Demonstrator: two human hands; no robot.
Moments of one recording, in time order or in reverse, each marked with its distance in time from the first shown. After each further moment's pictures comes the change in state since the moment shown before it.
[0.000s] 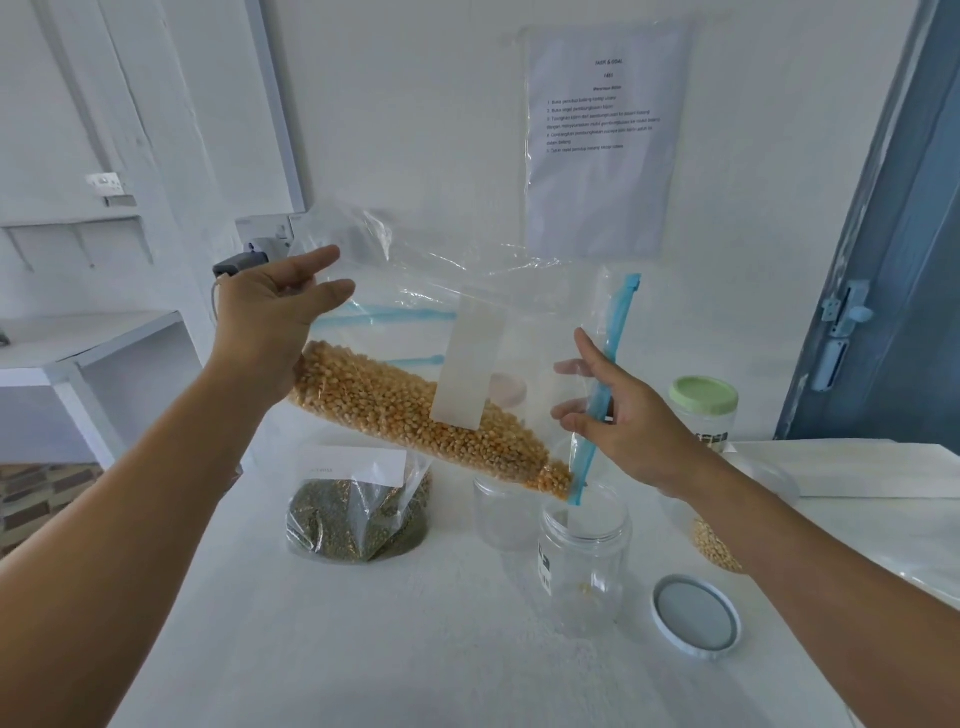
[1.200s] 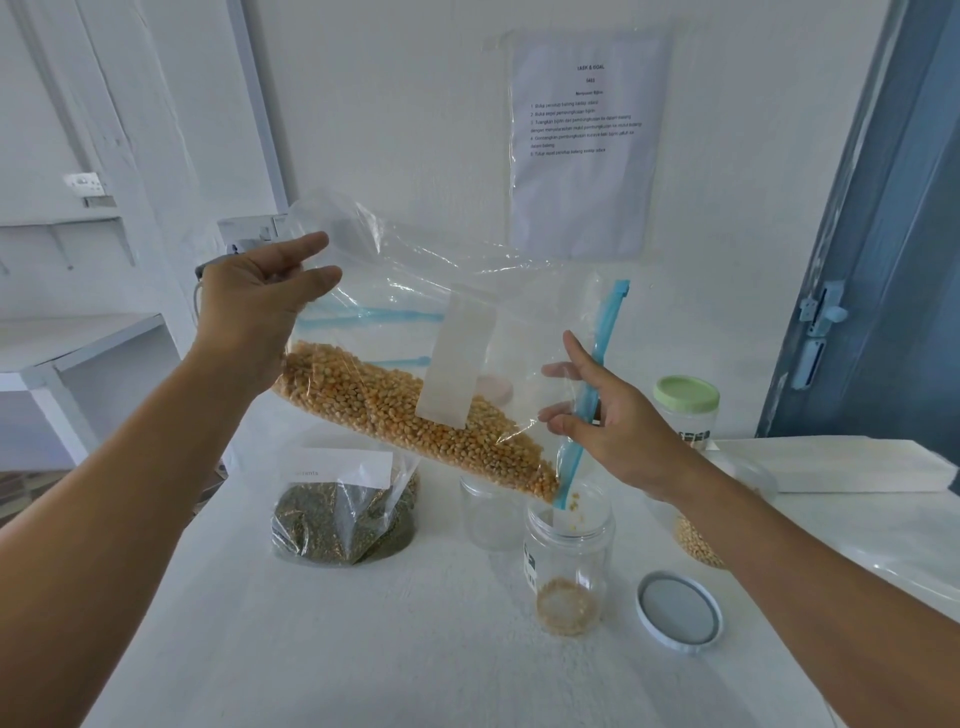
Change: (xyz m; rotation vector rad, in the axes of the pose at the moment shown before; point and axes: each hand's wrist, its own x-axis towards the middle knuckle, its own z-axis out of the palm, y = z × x) left_hand 0.004 0.010 0.006 -0.029 -0.023 0.034; right_hand -0.007 -0.005 -0.001 0.020 -0.001 0.012
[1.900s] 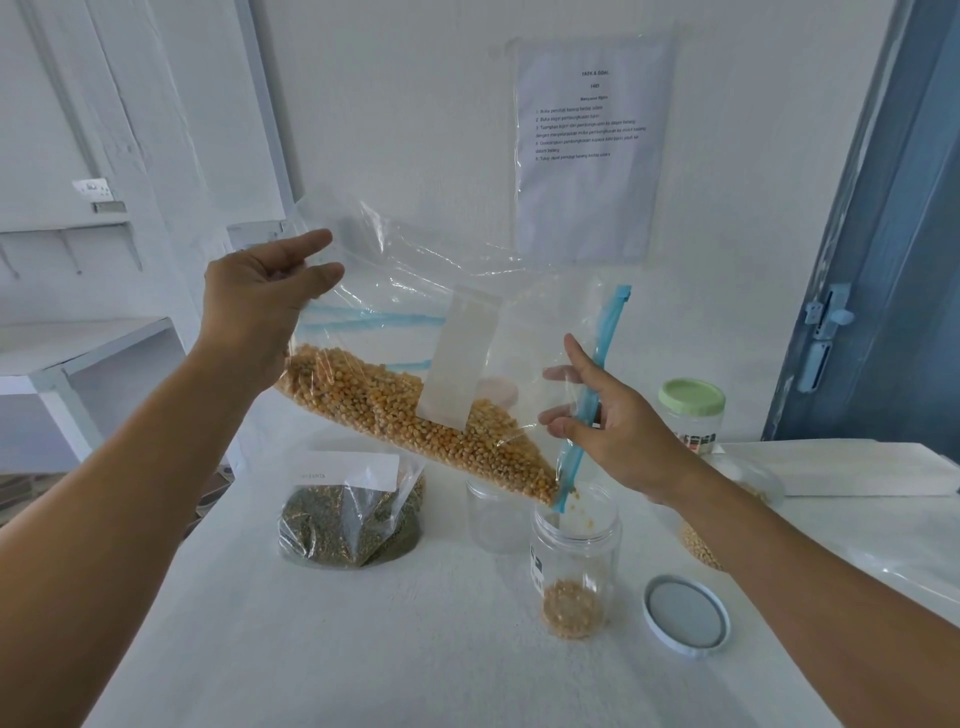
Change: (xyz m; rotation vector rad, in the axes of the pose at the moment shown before) left_hand 0.009 -0.001 -0.007 -0.003 -0.003 -0.002; right_hand 0.002 0.000 0.006 0.042 -0.003 0.003
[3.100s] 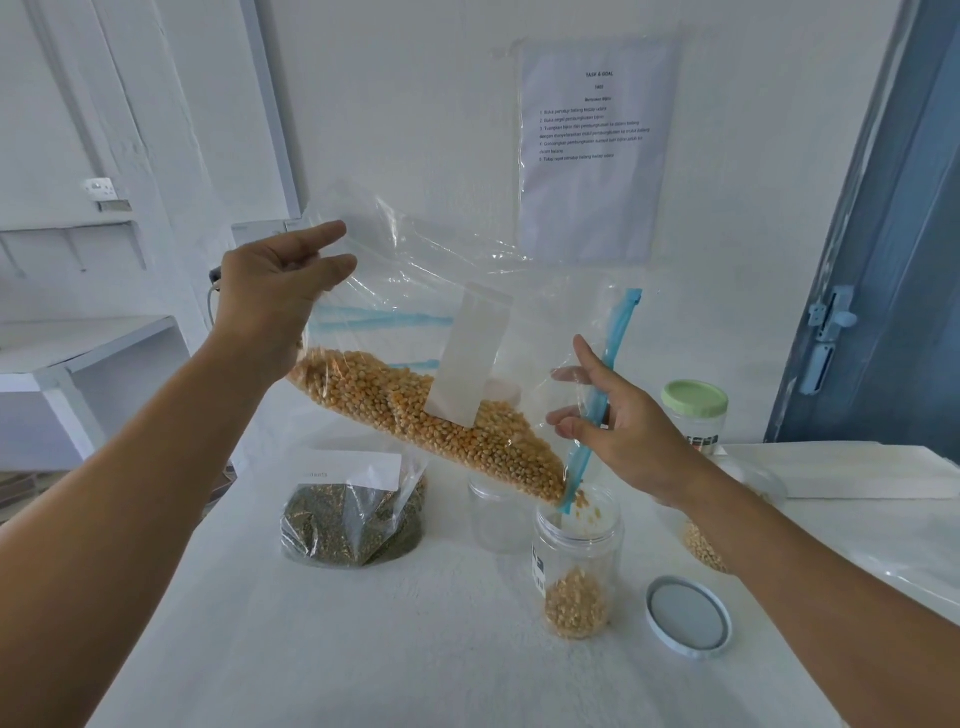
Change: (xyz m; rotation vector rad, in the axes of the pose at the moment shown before) left_hand -0.002 0.011 0.011 0.014 0.000 -0.004; right_hand -0.001 0.002 -0.004 -0.001 0.022 -0.003
